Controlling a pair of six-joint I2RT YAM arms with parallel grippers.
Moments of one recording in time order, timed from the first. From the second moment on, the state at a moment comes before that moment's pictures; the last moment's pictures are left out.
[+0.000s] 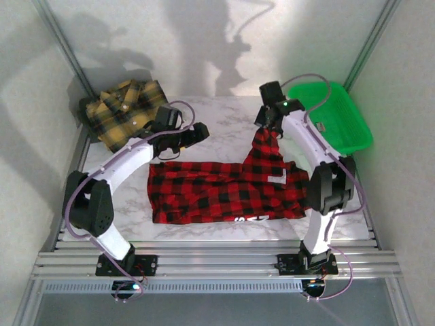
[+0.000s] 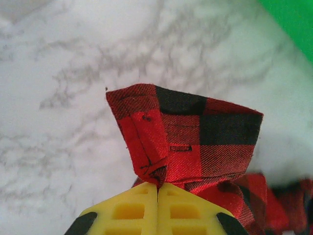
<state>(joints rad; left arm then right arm) -0.37 1.66 1.29 -0.40 0.28 -0.74 0.40 1.84 1.73 -0.91 0.22 0.71</state>
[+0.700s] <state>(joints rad) -0.46 1.60 1.01 -0.31 0.23 -0.82 0.95 1.51 1.07 -0.70 0.13 1.47</state>
